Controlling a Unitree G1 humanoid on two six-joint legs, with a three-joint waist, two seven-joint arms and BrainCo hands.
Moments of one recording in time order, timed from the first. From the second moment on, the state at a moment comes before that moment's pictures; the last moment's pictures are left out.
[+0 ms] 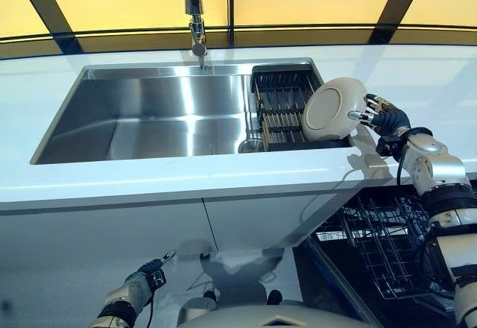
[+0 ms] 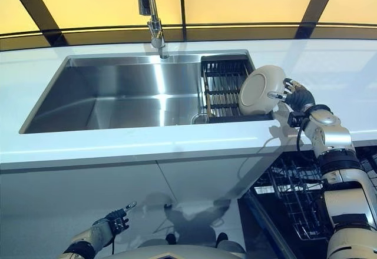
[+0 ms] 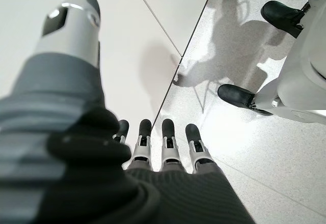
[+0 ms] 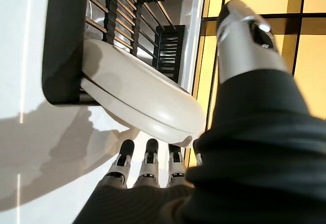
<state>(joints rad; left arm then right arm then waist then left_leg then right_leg) 0.00 0.33 -0.10 0.92 -0.69 0.29 0.11 -0.64 -0.75 0.17 0.67 0.59 0.26 0.15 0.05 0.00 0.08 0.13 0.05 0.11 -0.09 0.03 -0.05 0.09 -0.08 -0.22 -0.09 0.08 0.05</state>
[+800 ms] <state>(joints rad) 0.00 0.33 -0.10 0.92 -0.69 0.29 0.13 -0.67 -0.71 0.17 0.67 0.66 0.30 0.14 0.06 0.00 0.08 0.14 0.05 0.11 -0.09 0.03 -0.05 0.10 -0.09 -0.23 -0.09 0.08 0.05</state>
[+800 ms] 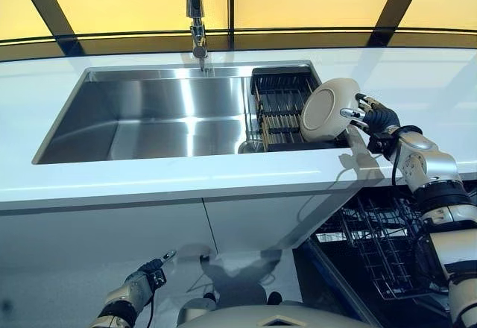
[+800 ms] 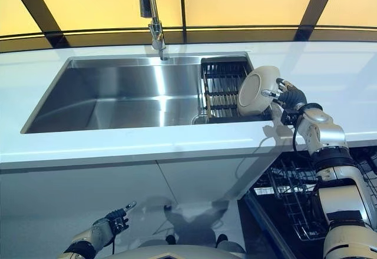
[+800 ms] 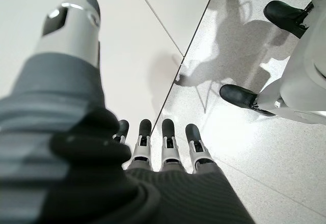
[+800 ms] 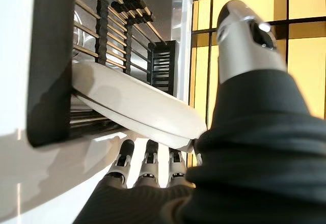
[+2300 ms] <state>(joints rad) -0.03 0.33 -0.10 0.92 -0.69 0.30 0.14 -0.67 -0.73 0.15 0.67 0.68 0.29 0.07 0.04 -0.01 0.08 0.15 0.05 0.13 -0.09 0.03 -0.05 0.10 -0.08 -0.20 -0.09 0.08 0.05</state>
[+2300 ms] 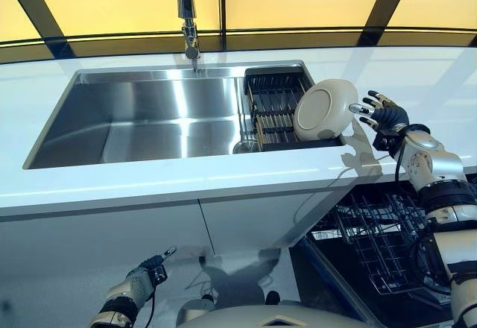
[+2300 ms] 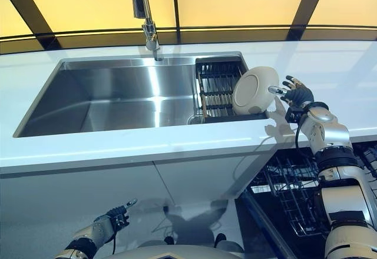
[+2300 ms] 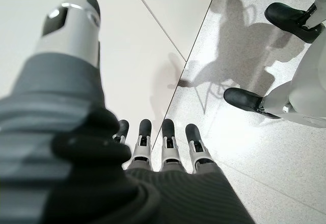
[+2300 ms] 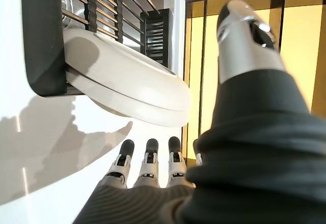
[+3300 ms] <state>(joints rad) 0.17 0.30 -0.10 1.05 -0.64 -0.04 -0.10 -0.66 -0.76 0.09 0.80 0.78 0.24 0.14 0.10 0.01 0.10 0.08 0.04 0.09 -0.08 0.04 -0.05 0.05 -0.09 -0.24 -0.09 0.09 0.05</state>
